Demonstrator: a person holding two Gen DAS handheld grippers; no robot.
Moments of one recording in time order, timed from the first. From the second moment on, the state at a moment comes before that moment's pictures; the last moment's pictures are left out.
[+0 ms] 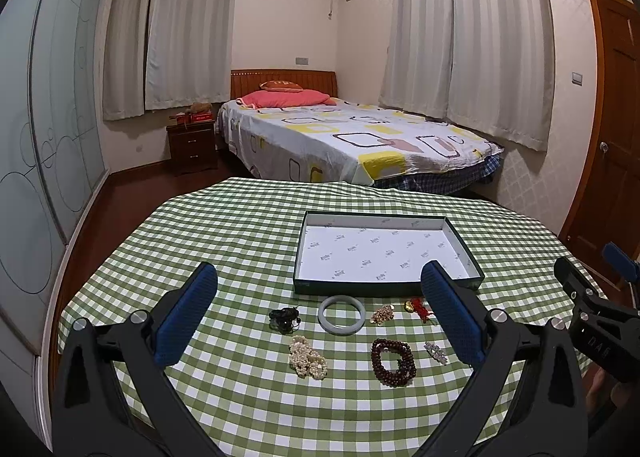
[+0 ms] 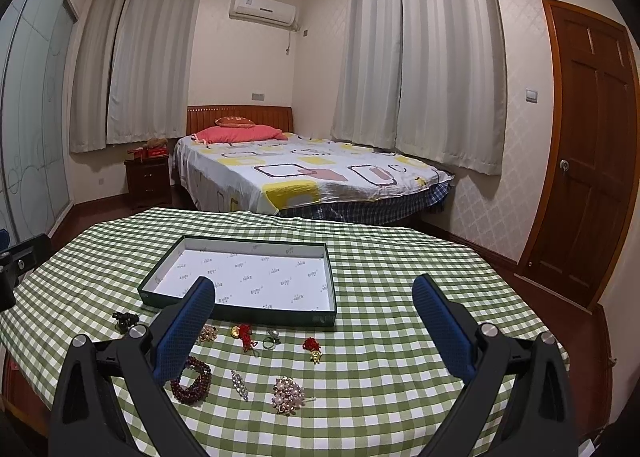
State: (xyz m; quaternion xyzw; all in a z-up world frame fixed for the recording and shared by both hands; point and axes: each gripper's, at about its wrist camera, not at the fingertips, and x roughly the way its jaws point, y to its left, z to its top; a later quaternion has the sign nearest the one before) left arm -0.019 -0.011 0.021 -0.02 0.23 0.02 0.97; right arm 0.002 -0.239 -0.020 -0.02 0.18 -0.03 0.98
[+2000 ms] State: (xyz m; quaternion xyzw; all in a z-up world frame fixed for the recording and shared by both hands) left arm -0.021 -0.012 0.013 -0.02 0.24 0.01 0.97; right arm -0.001 -0.235 -0.022 -0.03 0.17 -0.02 0.98
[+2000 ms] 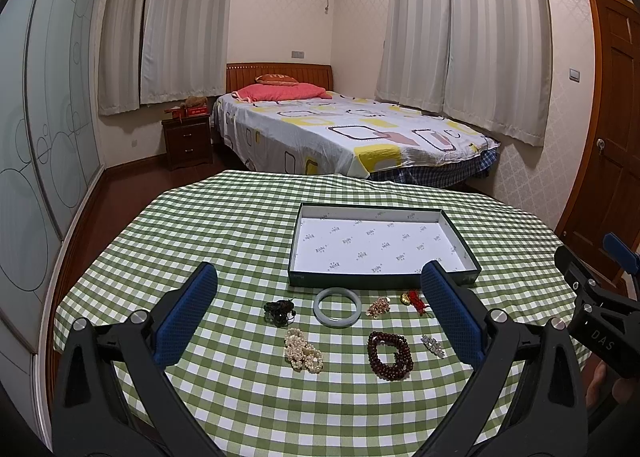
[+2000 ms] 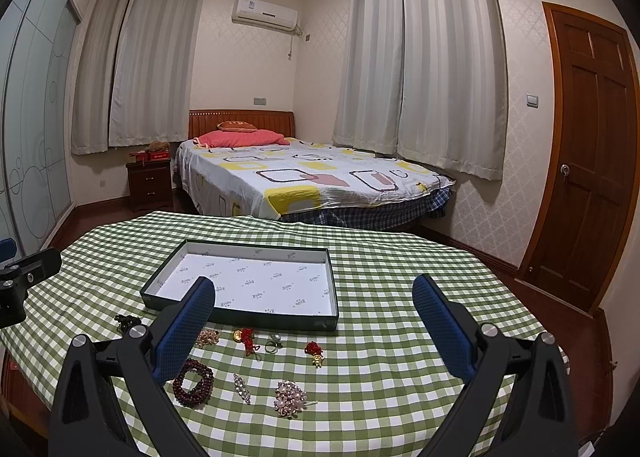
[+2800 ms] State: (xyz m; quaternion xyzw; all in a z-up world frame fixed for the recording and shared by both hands) left arm 0.026 0.009 -0.076 -0.03 0.31 0.01 0.95; right arm 0.031 -0.246 -0.097 -0.03 0.20 0.03 0.98
